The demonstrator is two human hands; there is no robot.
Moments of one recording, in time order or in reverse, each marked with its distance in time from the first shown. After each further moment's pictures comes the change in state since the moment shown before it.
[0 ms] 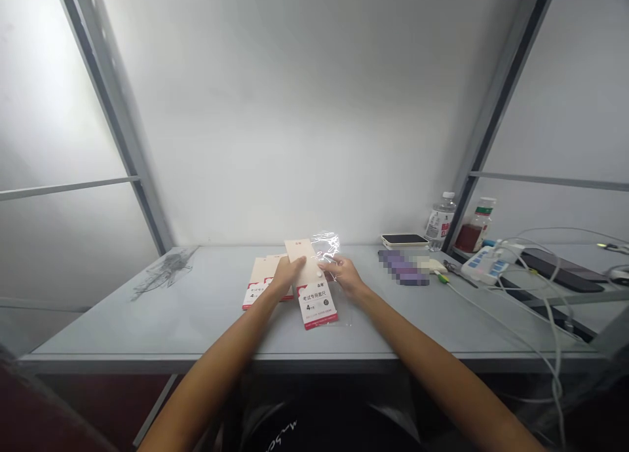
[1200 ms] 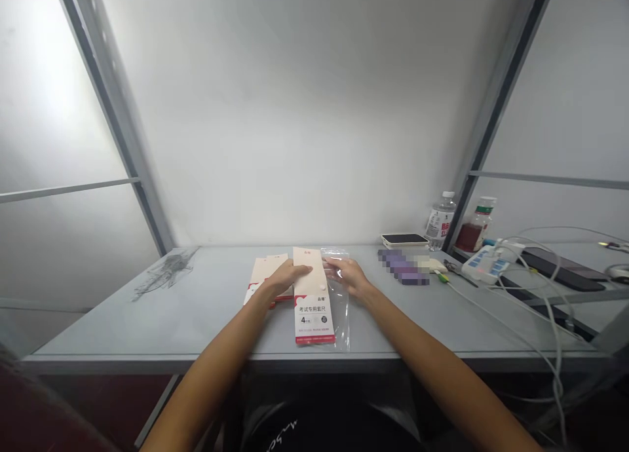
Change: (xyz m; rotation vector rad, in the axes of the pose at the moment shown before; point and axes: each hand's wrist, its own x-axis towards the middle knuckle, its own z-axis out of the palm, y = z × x) left_hand -0.006 0.013 -0.012 0.035 -0.377 -0.141; right_hand 0.008 -0.001 -0.009 0.037 0.109 0.143
